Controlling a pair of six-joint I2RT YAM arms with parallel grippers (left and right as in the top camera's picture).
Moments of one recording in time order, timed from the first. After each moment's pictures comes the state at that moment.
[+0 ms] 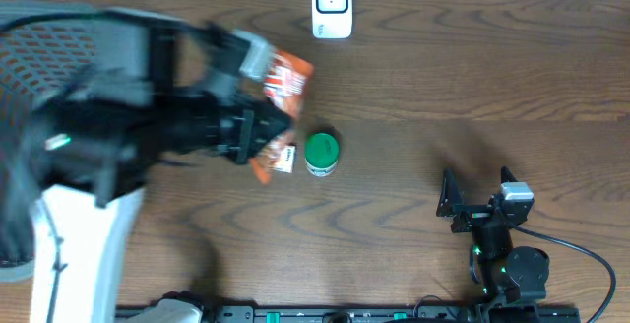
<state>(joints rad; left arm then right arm) -0.31 1.40 1.90 -1.44 0.61 0.03 0.07 0.01 0.01 -0.07 -0.02 0.14</state>
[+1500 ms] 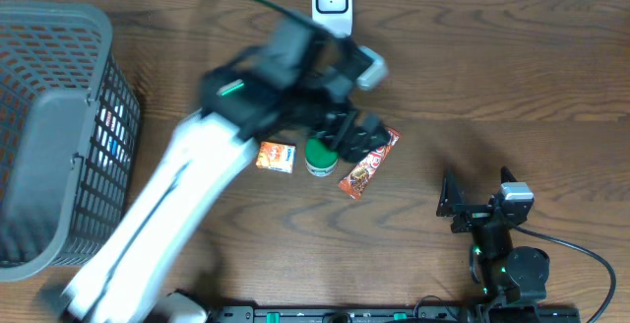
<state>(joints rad) -0.55 1.51 1.70 -1.05 0.56 0.04 0.07 0.01 0.01 -0.07 -0.02 0.14</state>
